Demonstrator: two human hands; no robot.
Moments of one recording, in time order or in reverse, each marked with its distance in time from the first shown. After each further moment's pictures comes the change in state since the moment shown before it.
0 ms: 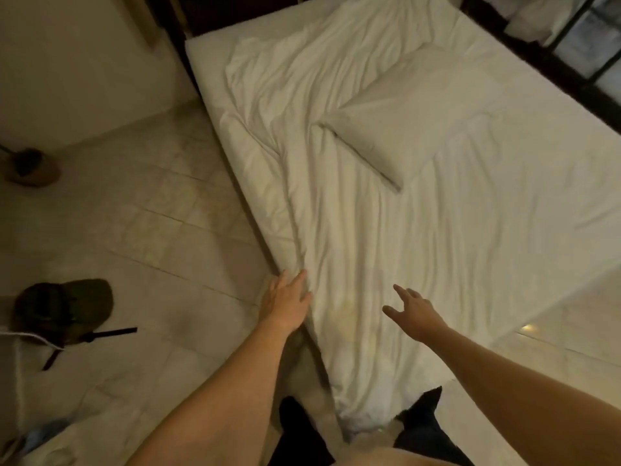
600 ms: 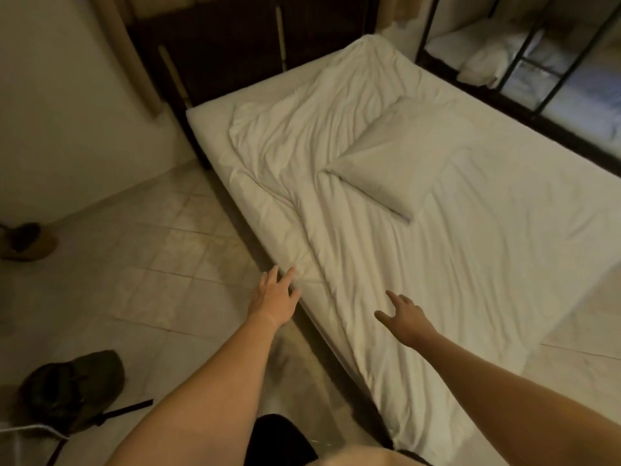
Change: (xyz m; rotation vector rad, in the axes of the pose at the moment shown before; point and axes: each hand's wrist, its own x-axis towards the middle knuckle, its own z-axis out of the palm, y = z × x) left_hand 0.041 -0.098 -0.164 0.107 0.105 0.155; right_hand -0.017 -0.169 0.011 0.131 0.153 0.030
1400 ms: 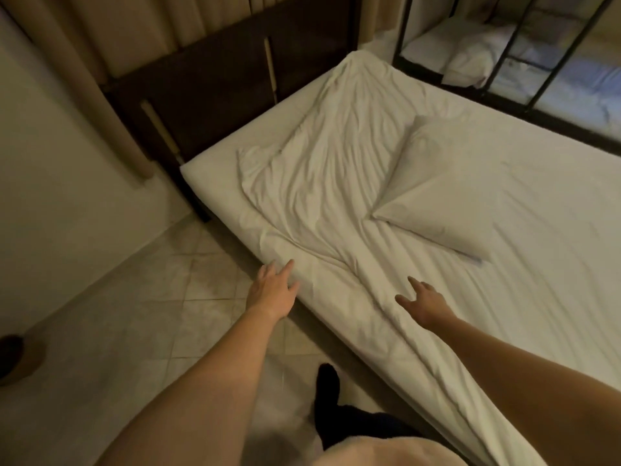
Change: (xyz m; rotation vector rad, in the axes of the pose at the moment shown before) left_hand 0.306 -0.188 -0.264 0.121 -0.058 0.179; right_hand 0.228 -0.305 -0.039 0.126 0.136 0.219
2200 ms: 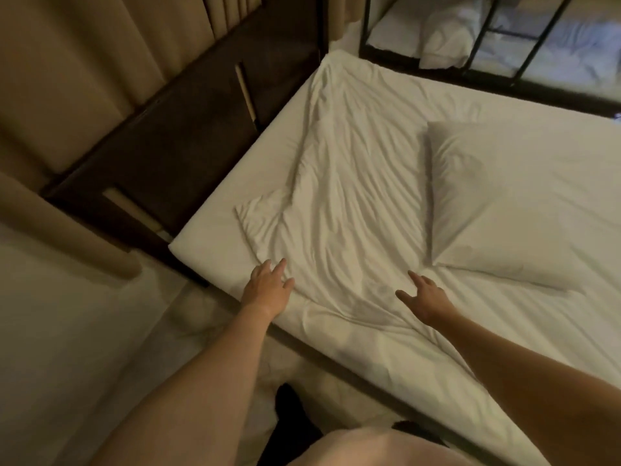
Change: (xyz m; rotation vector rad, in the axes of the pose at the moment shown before) left_hand 0.367 -0.130 -0.212 0.163 -0.102 0.162; right_hand 0.236 -0.281 -0.025 0.143 0.059 0.180
